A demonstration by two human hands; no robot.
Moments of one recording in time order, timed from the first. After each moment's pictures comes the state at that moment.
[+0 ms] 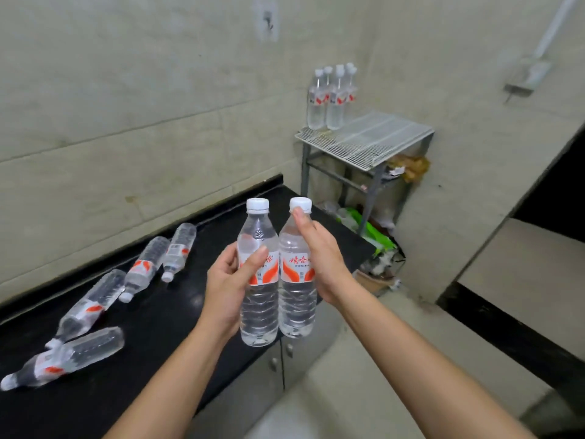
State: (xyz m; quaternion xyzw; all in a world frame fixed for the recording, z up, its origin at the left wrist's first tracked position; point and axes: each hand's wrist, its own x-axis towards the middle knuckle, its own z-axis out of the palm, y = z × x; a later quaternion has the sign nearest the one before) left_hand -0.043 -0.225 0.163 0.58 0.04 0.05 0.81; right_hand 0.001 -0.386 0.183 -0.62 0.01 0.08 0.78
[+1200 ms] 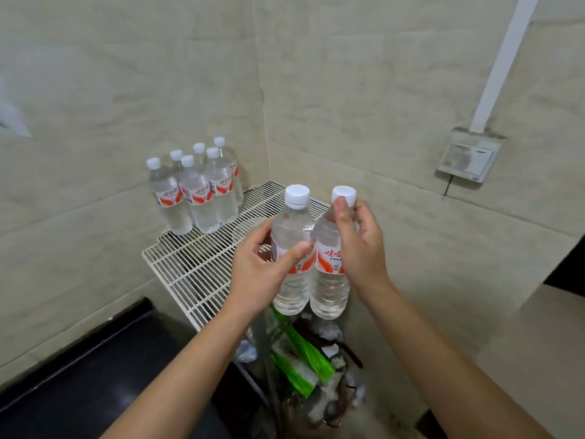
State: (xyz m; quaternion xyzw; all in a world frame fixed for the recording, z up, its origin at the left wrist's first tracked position) left_hand 0.490 -0.669 0.231 0.73 -0.14 0.15 0.66; right_hand 0.502 -0.829 0.239 -0.65 -0.03 -0.22 0.73
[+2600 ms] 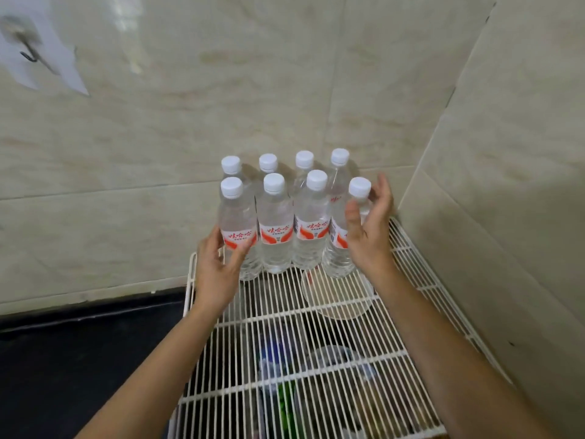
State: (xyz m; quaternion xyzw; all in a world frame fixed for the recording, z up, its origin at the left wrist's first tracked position) left_hand 0.735 -0.489 0.119 0.75 0.25 0.29 0.54; right_hand 0.892 -0.696 0.174 -0.76 -0.25 -0.11 0.59
